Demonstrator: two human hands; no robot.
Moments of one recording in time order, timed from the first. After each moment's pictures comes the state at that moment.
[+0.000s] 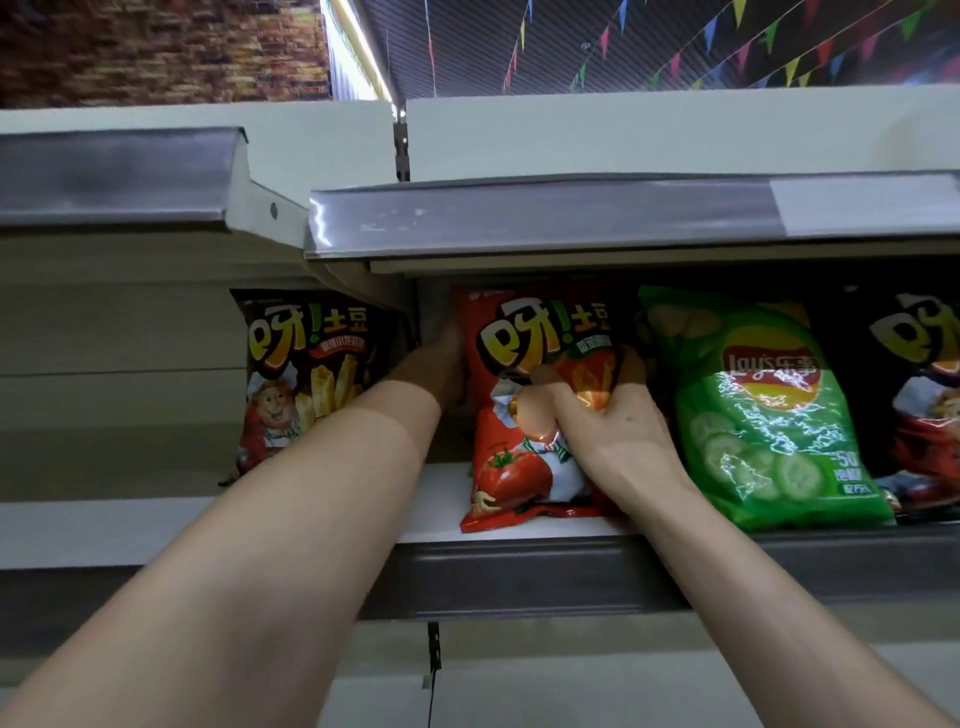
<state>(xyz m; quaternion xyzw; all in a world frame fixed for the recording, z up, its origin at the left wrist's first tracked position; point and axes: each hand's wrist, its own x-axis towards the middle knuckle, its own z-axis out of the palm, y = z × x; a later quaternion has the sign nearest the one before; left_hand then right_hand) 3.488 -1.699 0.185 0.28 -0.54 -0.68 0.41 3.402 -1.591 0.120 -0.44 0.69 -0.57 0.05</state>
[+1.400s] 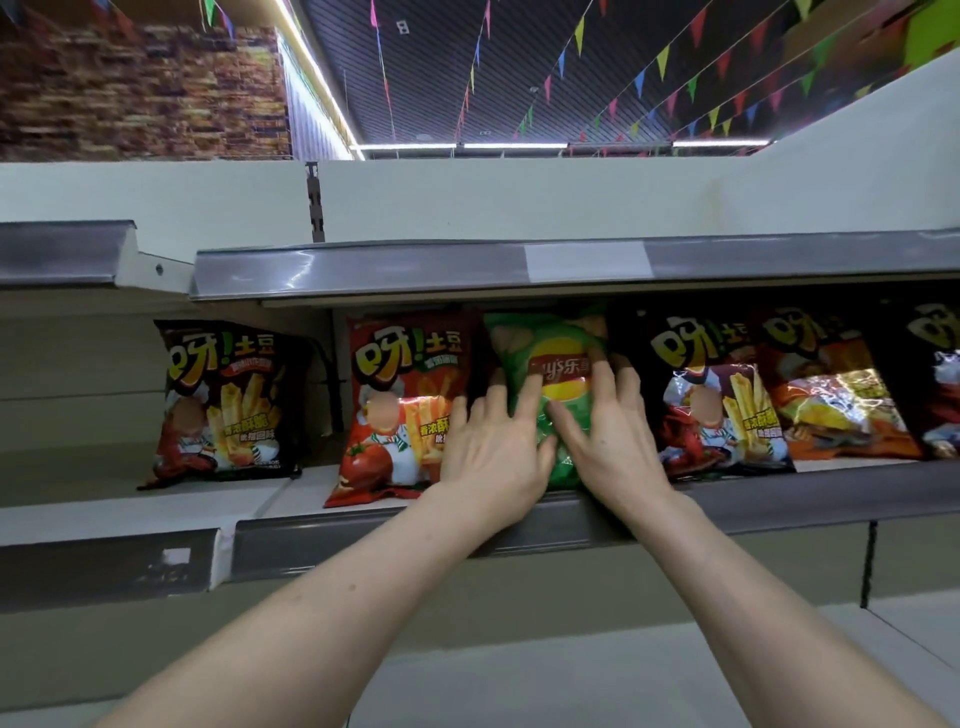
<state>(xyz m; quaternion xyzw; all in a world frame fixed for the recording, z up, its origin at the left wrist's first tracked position) 3.418 -1.560 0.112 0.35 -0.88 0.15 0.27 3.302 -1.507 0.106 -0.51 0.72 -0.44 -0.15</state>
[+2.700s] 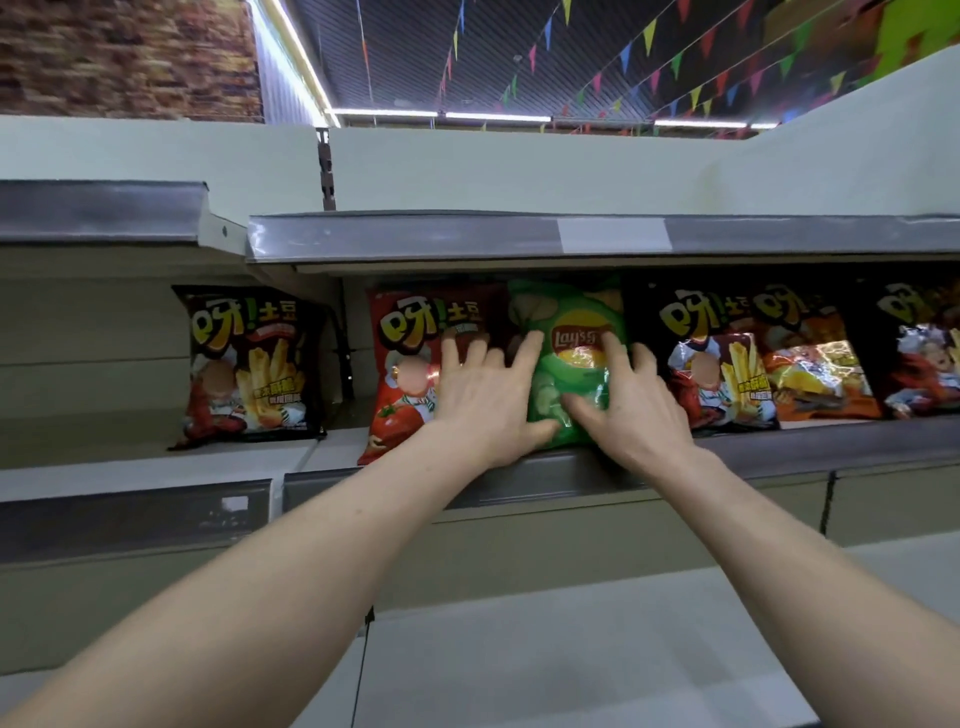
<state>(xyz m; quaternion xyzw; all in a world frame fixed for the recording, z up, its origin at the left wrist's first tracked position) 3.457 -1.563 0.131 0.33 -0.89 0.21 0.24 3.327 -1.482 0.112 -0.46 0.80 -0.35 -0.18</state>
